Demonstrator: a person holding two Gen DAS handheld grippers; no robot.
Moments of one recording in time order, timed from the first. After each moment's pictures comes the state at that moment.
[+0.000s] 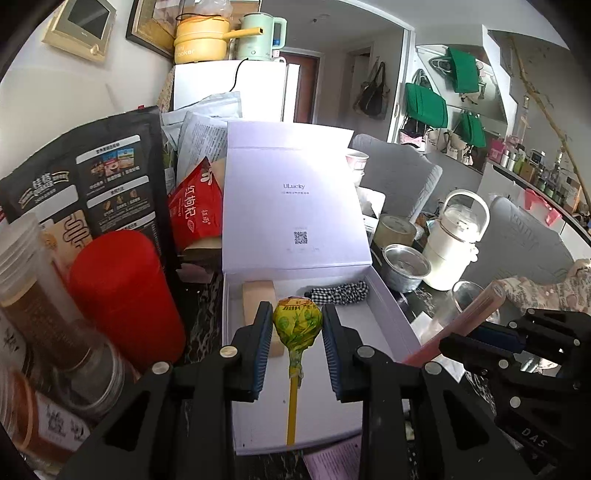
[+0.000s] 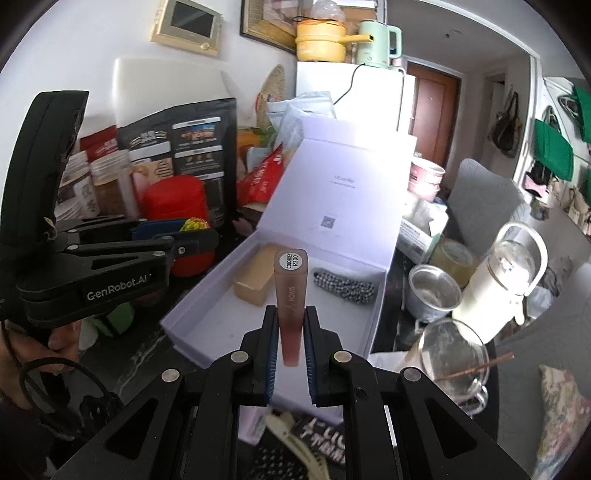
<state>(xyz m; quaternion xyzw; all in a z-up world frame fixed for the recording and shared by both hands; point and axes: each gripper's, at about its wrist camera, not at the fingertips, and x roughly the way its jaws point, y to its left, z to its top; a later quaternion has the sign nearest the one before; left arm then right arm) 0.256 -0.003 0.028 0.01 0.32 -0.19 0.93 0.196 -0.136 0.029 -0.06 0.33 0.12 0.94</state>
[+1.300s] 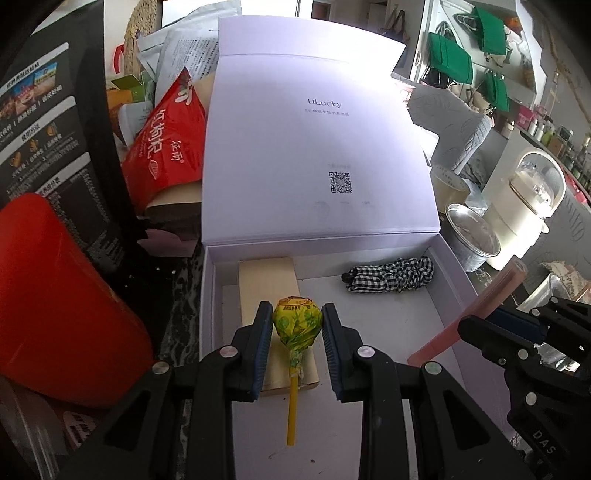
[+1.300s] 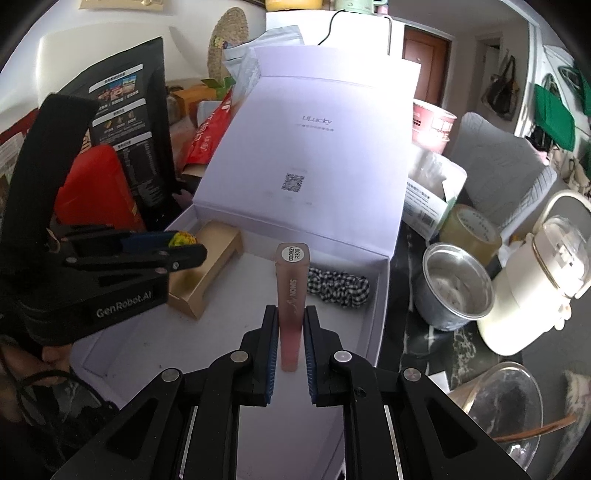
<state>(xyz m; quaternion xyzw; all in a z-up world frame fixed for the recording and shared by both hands) 0.361 -0.027 -0.053 0.02 0.42 -0.17 0.89 0.303 -0.153 -0.034 -0.05 0.40 0.09 0.91</state>
